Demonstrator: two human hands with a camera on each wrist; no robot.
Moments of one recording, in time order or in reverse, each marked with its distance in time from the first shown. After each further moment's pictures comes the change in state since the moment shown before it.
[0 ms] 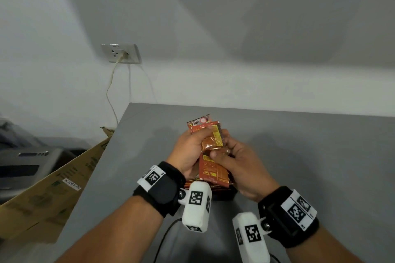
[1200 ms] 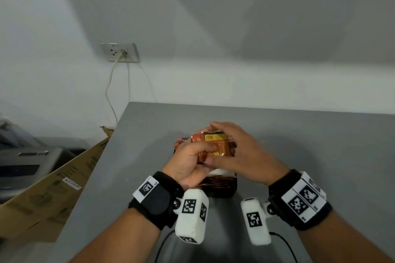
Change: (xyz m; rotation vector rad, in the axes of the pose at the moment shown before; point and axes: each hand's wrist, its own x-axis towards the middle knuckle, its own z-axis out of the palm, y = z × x) left_hand -0.013 -0.018 -0.015 -0.127 -0.186 -0.059; right_hand 0.003 -0.037 -0.012 -0.934 -0.101 -0.175
